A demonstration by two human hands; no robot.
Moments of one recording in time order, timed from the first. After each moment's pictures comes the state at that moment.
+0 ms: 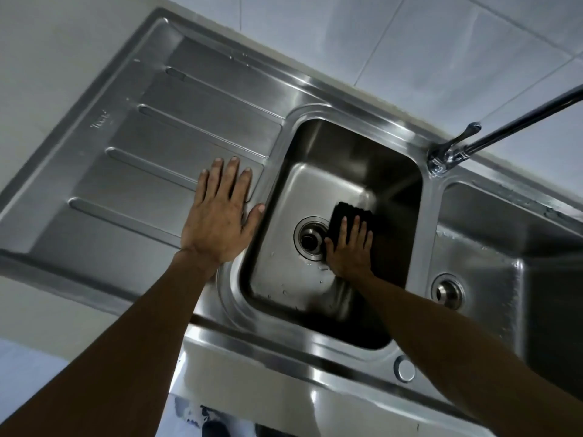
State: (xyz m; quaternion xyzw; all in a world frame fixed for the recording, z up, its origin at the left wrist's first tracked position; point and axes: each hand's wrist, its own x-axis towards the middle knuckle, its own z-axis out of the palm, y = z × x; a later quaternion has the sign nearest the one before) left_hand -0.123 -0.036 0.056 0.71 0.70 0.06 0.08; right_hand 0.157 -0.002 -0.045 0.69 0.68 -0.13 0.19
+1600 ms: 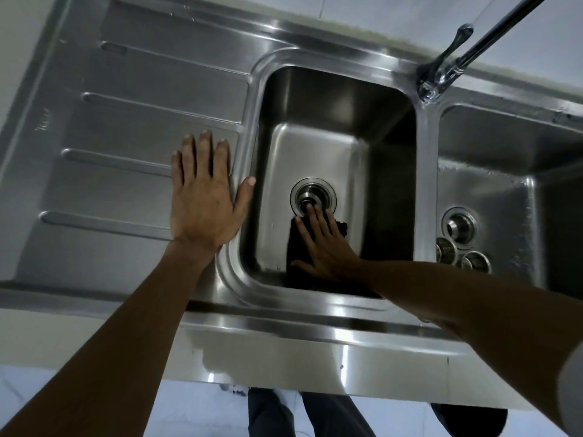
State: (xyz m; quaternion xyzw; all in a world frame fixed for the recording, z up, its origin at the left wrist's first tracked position) left_hand -0.120 -0.035 0.050 0.71 0.70 0.06 0.05; right_hand 0.149 -0.077 -0.089 0.45 0.87 -0.12 0.14
